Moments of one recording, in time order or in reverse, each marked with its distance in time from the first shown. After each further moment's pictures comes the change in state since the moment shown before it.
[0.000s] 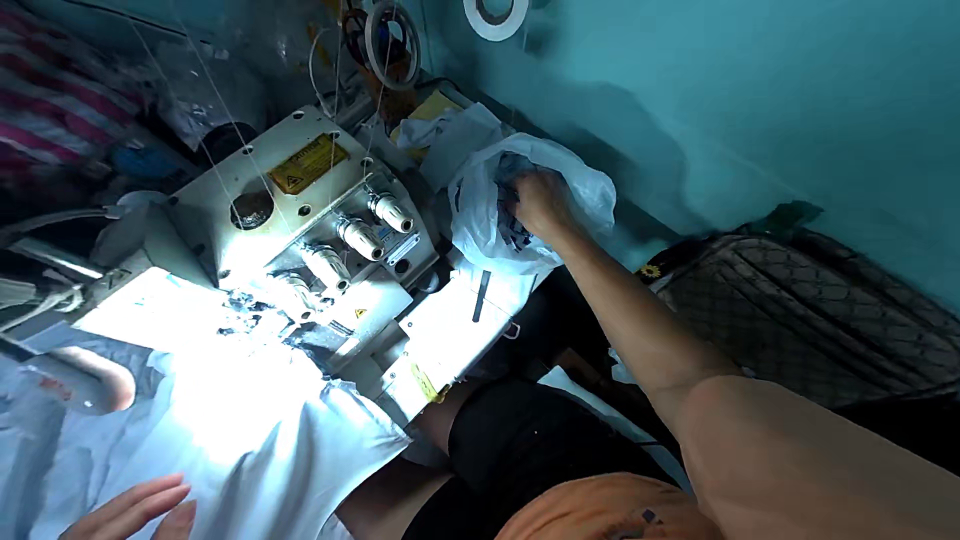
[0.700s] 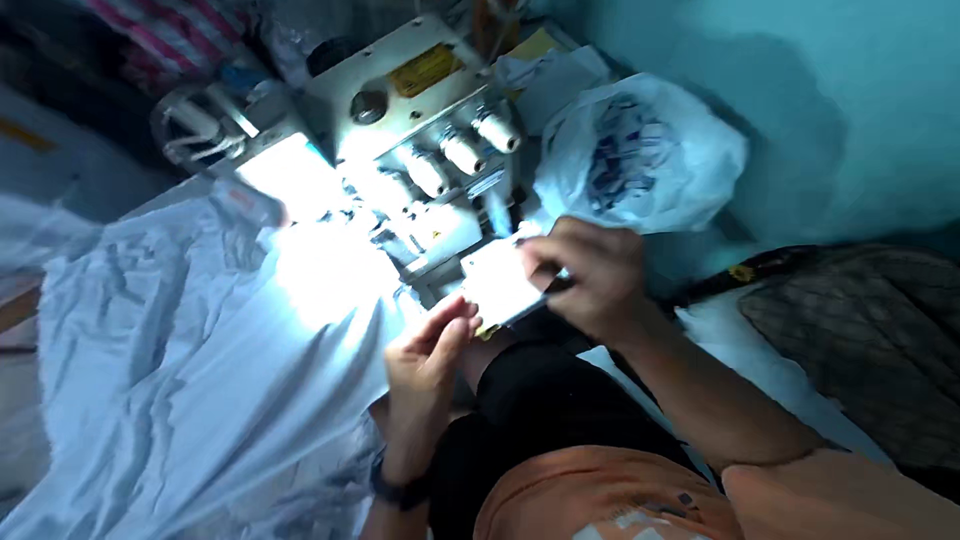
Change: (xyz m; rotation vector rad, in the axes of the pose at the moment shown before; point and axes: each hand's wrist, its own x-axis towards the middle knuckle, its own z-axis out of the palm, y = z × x) left_hand 0.007 0.080 0.148 -0.922 0.163 -0.334; right_hand -0.154 -0.101 -0.003 0.510 0.458 -0.859
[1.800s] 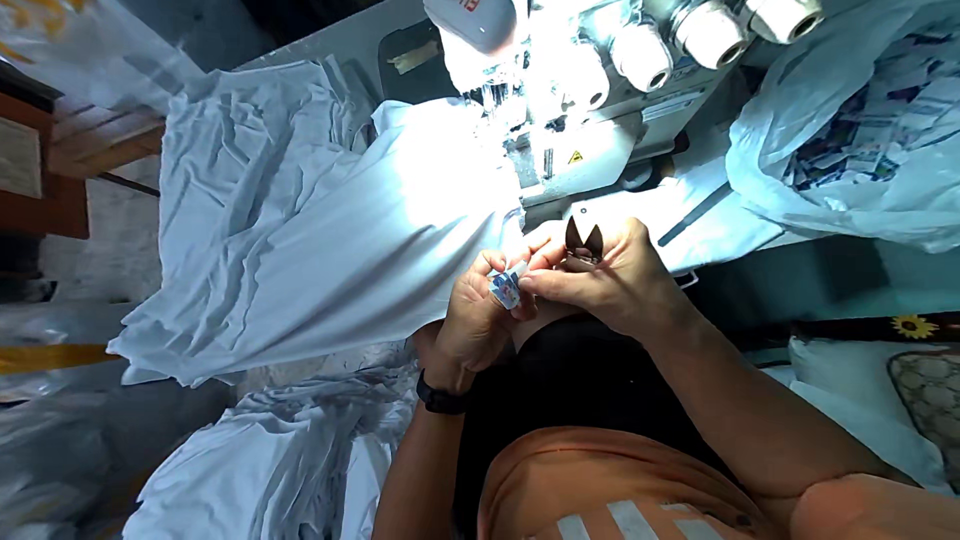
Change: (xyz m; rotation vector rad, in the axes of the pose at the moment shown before) left_hand -0.014 -0.033 -0.048 -0.690 -0.092 -0.225; right_hand 0.004 -0.057 0.065 0.964 -0.447 0.527
